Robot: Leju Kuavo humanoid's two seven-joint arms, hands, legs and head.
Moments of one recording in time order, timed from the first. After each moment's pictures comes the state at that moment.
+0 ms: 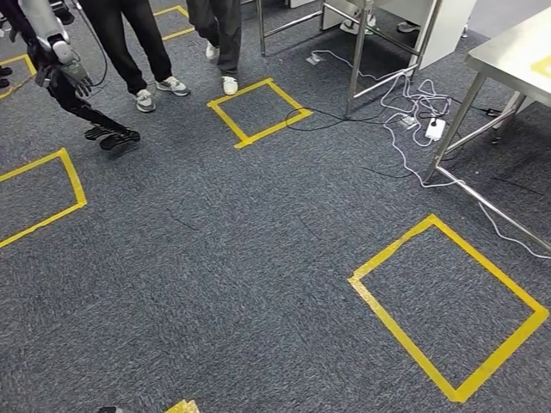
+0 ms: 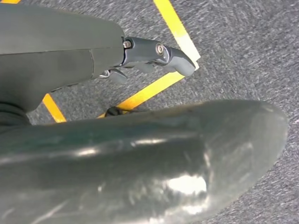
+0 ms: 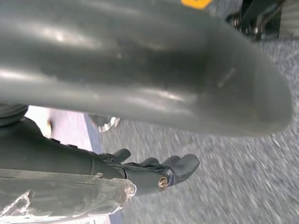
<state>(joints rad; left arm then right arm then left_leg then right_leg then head) -0.05 -0.09 1.35 -0.22 -1.19 -0.10 -0.49 -0.04 0.07 -1.31 -0.23 1.51 -0.07 -0.02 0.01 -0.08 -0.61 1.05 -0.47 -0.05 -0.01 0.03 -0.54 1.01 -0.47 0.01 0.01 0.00</state>
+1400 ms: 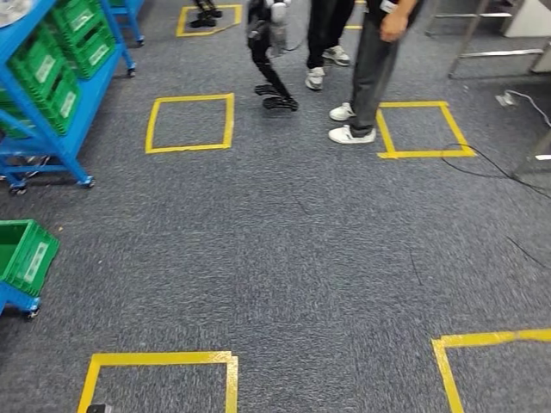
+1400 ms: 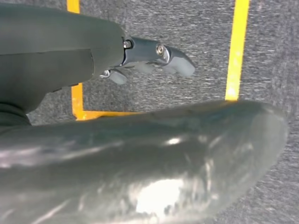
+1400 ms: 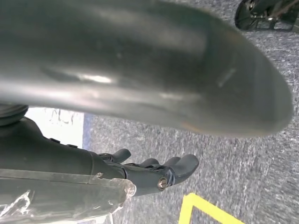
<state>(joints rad) -0.05 -0.06 1.35 -0.22 -1.18 -0.12 -0.51 -0.04 0.06 -1.24 -0.22 1.56 -0.08 0.01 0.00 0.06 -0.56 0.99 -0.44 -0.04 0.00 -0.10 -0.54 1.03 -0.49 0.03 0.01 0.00</state>
